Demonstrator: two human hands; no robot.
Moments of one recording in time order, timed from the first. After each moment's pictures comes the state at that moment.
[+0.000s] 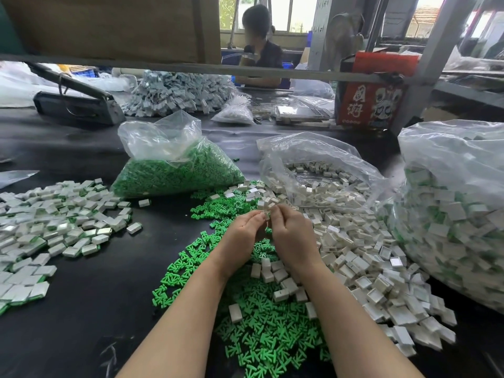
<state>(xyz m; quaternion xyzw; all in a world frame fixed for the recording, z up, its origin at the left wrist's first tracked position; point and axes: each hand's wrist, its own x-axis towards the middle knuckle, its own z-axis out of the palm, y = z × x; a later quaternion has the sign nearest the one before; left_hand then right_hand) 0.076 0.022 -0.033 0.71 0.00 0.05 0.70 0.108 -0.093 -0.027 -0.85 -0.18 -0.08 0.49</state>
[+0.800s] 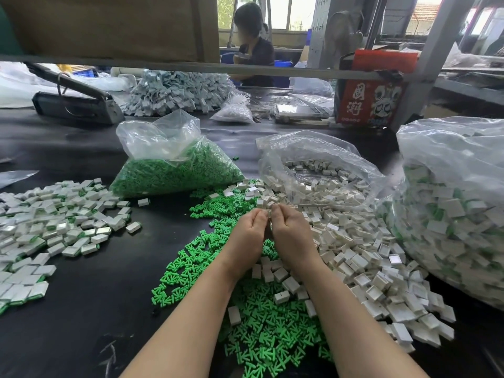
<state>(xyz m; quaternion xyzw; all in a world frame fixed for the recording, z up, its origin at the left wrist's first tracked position) 0.077 0.005 -0.035 0.71 0.04 0.09 0.70 0.107 -0.091 -0.026 -0.80 -0.14 -0.02 0.58</state>
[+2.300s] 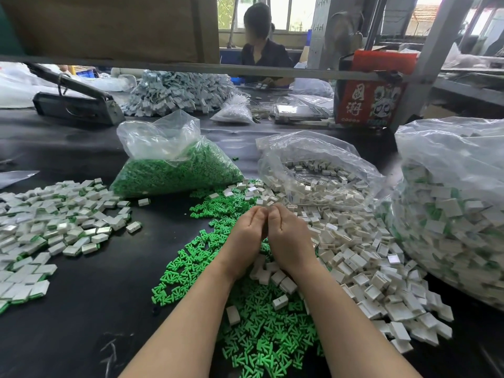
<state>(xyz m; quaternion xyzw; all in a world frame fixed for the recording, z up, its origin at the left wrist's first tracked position) 0.078 0.007 -0.038 0.67 0.01 0.09 0.74 0.107 -0.091 -0.035 -0.86 -0.20 -0.09 0.46</state>
